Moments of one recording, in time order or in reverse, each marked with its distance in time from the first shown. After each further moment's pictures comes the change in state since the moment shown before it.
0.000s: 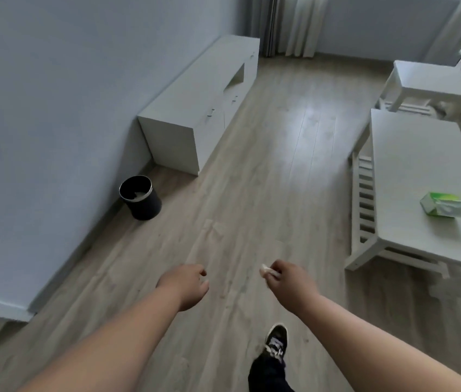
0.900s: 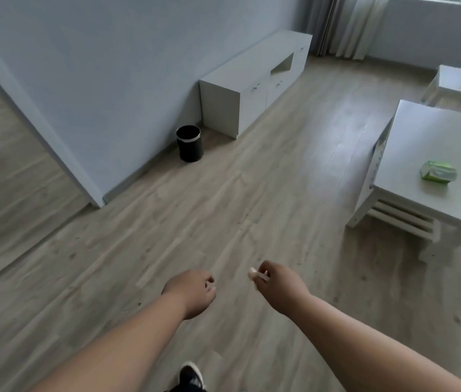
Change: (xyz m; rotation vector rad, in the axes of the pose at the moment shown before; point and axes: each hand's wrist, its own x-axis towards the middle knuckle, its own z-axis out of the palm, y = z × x) left_hand -0.493 0.057 0.316 -0.141 0.054 -0.124; right_hand -0.475 0.143 0.124 -0.071 -0.167 -0.236
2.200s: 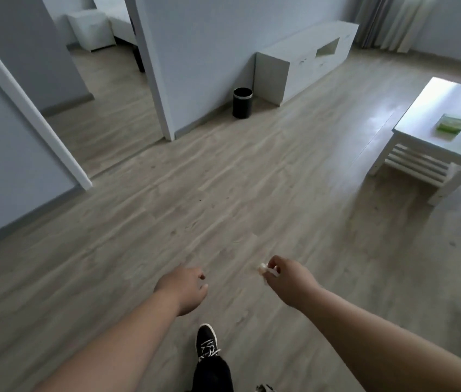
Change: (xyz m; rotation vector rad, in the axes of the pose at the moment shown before) left_hand -0.639 -0.133 0.383 -0.034 0.041 -0.187; right_hand -0.624 0.043 0.308 -0.091 -0.078 -0.134
